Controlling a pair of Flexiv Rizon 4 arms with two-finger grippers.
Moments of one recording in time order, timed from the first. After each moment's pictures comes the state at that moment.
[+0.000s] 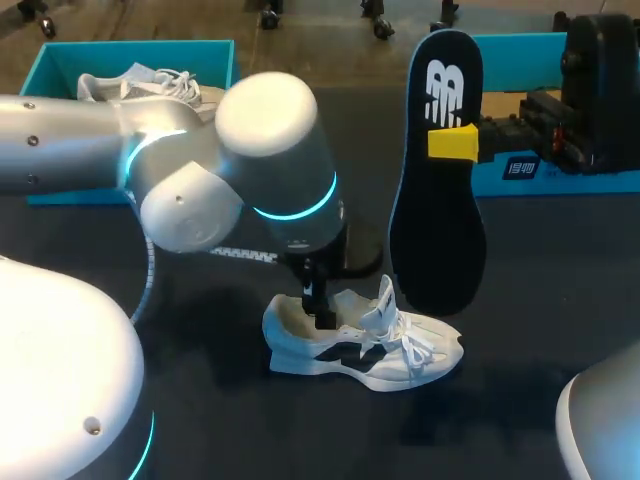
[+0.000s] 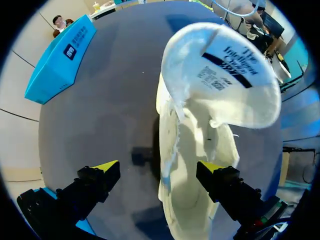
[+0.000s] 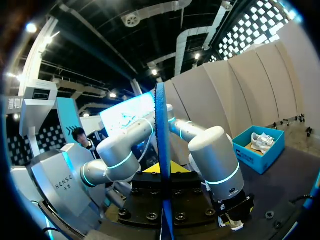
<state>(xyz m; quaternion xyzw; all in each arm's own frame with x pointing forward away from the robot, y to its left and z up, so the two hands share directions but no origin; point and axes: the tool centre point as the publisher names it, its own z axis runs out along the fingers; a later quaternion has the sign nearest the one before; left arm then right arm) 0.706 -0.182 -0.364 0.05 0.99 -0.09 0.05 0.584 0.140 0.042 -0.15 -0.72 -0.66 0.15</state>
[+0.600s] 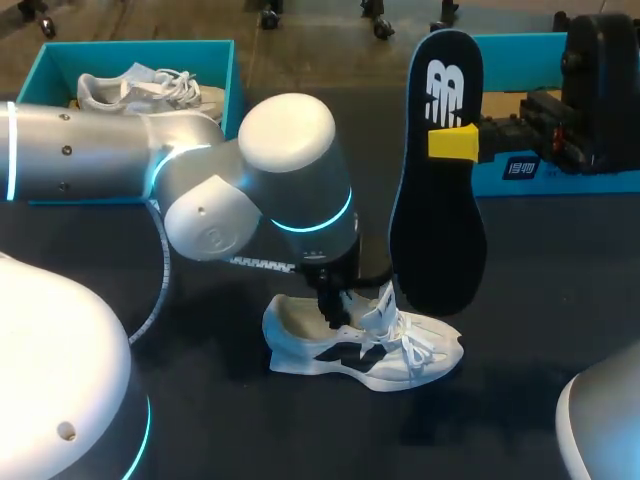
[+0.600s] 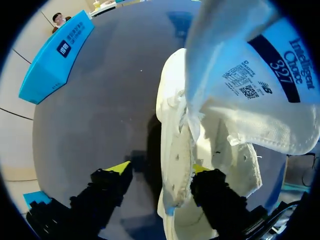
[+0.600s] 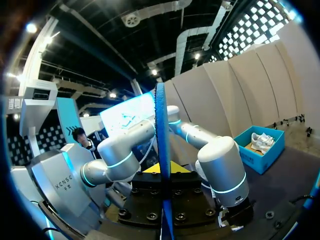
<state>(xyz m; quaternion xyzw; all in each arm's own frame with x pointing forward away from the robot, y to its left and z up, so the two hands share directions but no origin) 0.707 -0.199 -0.389 0.04 0.99 -0.09 0.04 0.584 0.140 0.042 -0.15 -0.72 -0.66 0.15</state>
